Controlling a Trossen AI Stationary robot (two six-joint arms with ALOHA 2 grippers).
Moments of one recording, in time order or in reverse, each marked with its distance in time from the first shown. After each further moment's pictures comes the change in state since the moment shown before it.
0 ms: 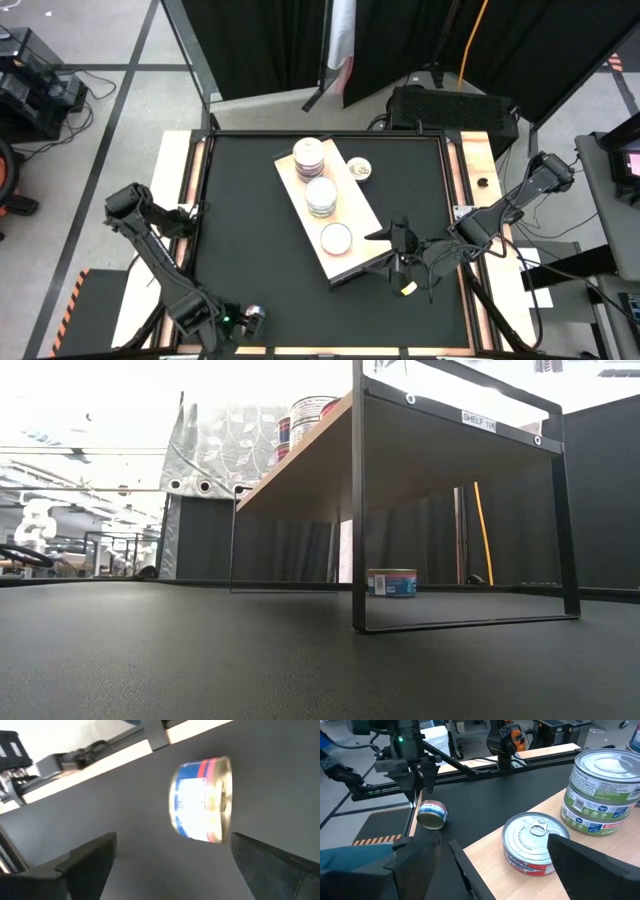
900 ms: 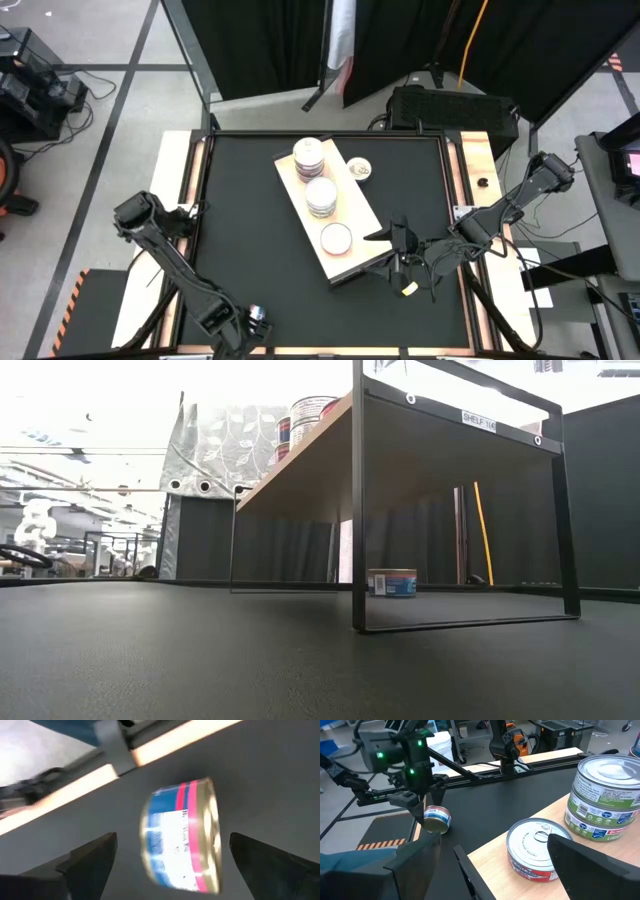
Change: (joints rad) left arm 0.072 0.101 -0.042 0.085 0.184 0.114; right arm 0.000 -0.001 0.000 0.033 -0.004 -0.009
